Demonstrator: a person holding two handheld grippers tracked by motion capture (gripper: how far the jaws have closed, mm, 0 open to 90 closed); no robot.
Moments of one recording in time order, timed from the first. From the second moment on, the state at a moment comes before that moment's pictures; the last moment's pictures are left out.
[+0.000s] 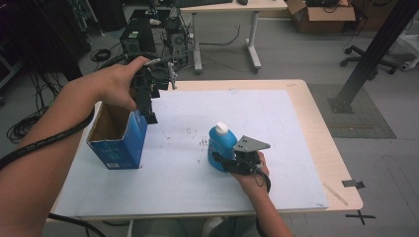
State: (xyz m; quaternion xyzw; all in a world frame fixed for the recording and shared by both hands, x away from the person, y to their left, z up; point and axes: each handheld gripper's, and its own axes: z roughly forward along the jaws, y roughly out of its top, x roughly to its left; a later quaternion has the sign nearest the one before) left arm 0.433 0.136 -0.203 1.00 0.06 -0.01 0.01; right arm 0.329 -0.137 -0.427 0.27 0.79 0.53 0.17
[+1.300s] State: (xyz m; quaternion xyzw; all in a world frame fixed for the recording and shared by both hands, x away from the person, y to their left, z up) left arm 0.419 0.123 -0.186 1.00 0.04 -0.02 0.02; right arm 0.320 -0.149 -0.343 0.15 0.82 0.54 0.10
